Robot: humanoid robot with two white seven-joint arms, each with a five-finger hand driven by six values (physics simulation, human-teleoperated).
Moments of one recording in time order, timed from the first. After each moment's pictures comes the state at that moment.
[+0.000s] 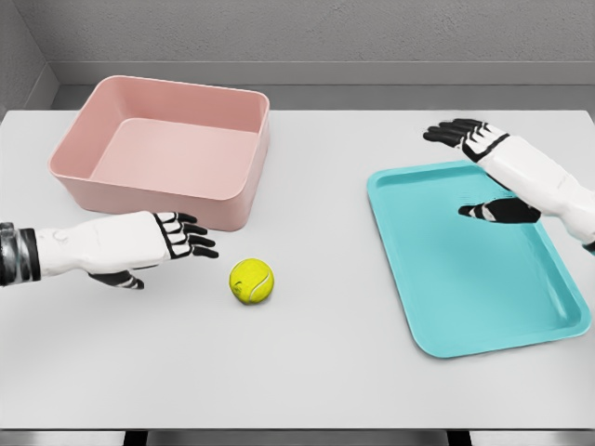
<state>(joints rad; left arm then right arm) -0.48 1.02 -0.72 -1.74 -0.42 -0.61 -0.32 -0.14 -0.48 -0.15 -1.72 0.29 -0.61 0.61</state>
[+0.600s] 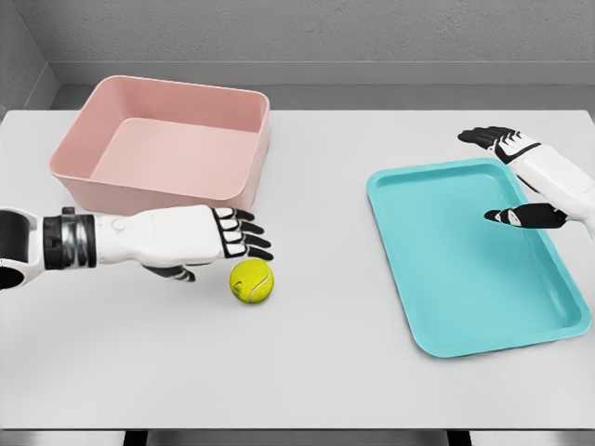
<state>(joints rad) -0.63 0.89 -0.83 -1.75 -0.42 -0.61 -0.37 -0.13 -0.48 -0.21 -1.63 0.29 -0.61 0.61</state>
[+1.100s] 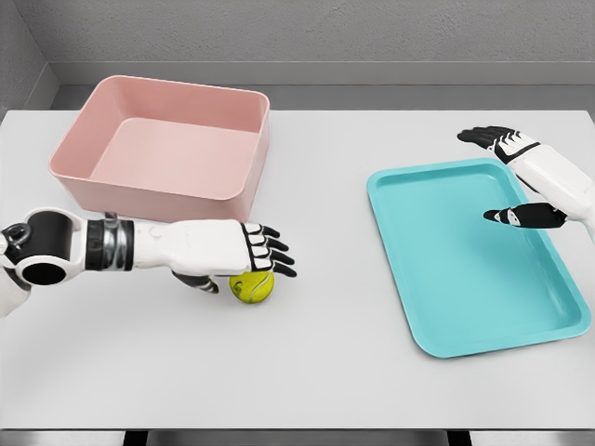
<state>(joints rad) -0.71 0.80 -0.98 -1.67 -0.42 -0.61 -0.37 -0.13 -0.48 -0.21 -1.63 0.29 -0.61 0.61</state>
